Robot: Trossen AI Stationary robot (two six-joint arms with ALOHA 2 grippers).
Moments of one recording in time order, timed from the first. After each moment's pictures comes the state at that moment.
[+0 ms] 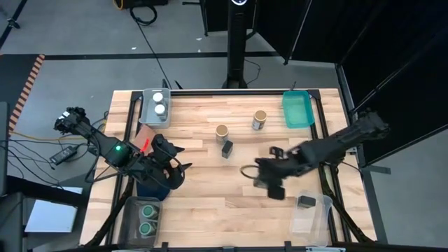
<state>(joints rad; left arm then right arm) -0.58 1.20 1.21 -0.89 -0.79 -0.84 0.42 1.45 1.29 -0.98 0.11 0.57</state>
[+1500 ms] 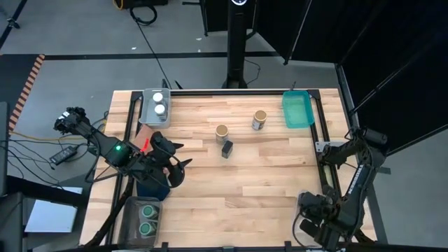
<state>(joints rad) -0.58 1.20 1.21 -0.90 -0.87 -0.84 1.10 1.66 1.29 -1.33 0.14 1.76</state>
